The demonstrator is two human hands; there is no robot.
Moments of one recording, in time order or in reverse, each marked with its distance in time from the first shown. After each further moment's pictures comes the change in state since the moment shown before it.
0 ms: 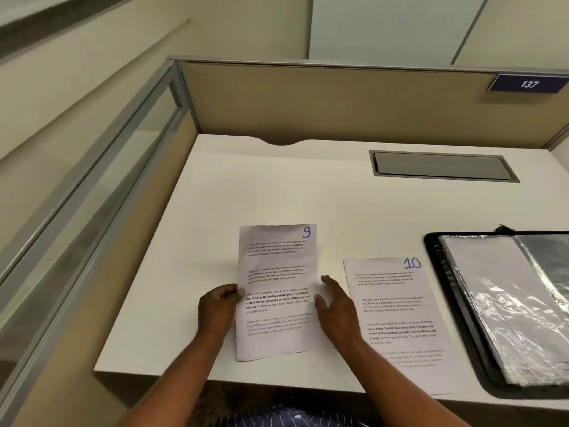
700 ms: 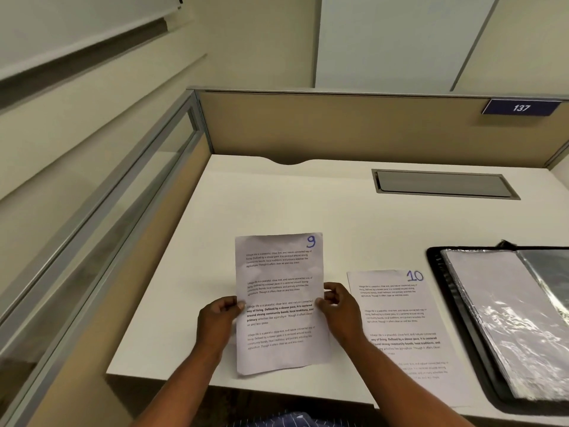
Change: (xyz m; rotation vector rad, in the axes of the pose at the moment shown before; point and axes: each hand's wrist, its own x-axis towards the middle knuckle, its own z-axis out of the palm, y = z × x) left_hand -0.029 0.014 -0.018 -0.044 -0.018 0.031; right_hand 0.008 -0.021 -0.013 0.283 -0.019 0.049
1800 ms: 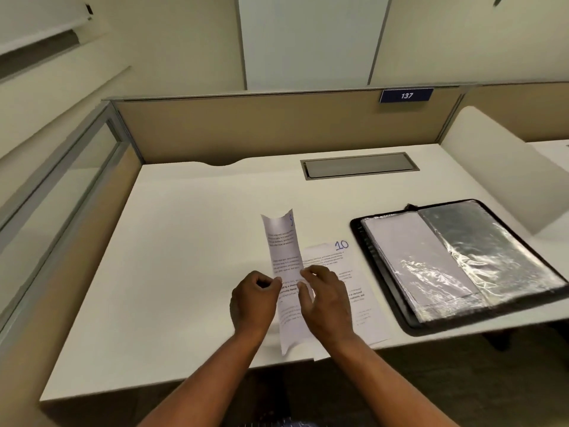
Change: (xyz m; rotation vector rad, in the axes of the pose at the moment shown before) left_hand -0.116 0.031 0.157 0.539 -0.012 0.343; right_hand -0.087 0.008 -0.090 -0.462 0.426 -0.479
